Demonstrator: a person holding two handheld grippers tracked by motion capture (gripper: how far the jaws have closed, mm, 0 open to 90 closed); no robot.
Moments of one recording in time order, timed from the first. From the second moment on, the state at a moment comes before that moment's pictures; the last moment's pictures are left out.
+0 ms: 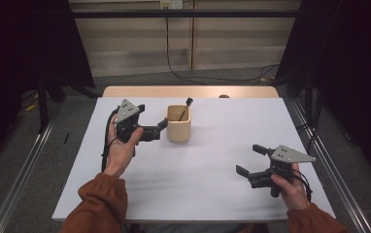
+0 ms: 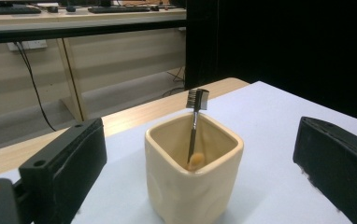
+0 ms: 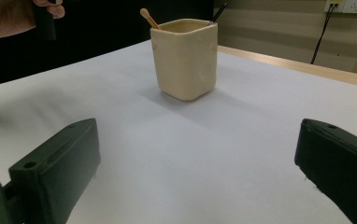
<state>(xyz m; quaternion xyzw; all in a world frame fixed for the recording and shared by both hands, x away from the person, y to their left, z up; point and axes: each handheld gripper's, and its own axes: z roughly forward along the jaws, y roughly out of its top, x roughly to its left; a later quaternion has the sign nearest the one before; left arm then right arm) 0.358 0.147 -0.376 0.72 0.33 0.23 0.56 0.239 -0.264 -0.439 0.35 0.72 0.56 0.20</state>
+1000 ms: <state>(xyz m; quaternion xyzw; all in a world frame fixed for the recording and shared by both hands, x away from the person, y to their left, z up) 0.297 0.188 -0.399 0.72 0.35 0.22 0.56 0.239 -0.263 -0.439 0.35 0.72 0.56 0.21</state>
